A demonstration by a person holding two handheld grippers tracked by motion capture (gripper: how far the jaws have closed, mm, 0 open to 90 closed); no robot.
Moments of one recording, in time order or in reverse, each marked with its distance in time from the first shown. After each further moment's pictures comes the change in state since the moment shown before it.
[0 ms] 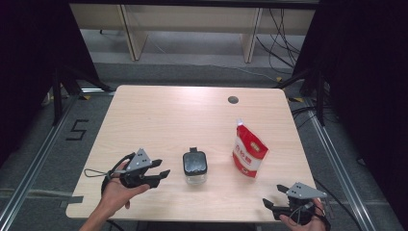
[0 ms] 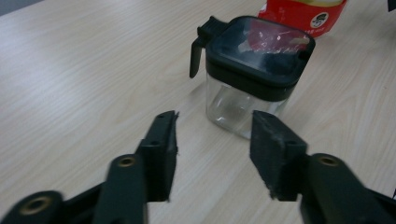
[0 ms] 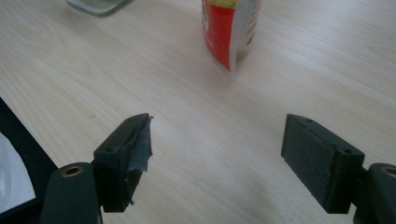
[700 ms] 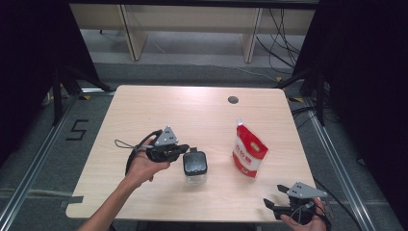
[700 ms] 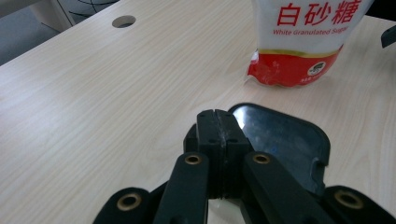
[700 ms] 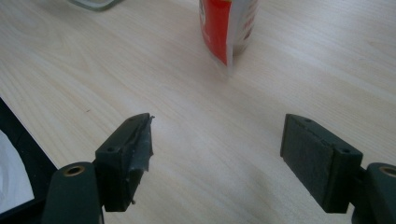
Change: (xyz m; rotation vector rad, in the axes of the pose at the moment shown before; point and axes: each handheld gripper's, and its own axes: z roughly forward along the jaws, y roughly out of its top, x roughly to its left) left arm 0.006 0.071 0.056 -0.011 -0.069 0.079; right arm -0.002 -0.003 0.000 0.021 0.004 0.018
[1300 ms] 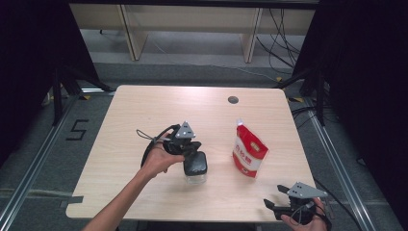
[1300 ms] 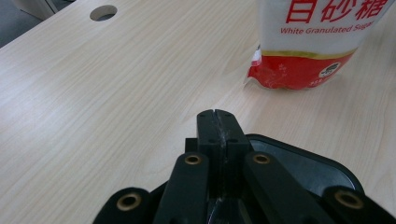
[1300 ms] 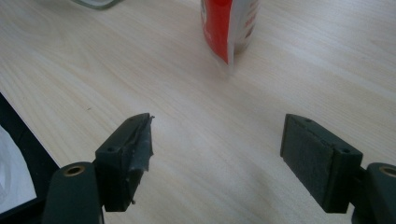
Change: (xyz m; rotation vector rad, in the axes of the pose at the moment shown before) left arm -0.001 0.018 0.038 0.081 -0.025 0.022; right arm -0.003 0.000 0.001 -0.005 0.018 -0.018
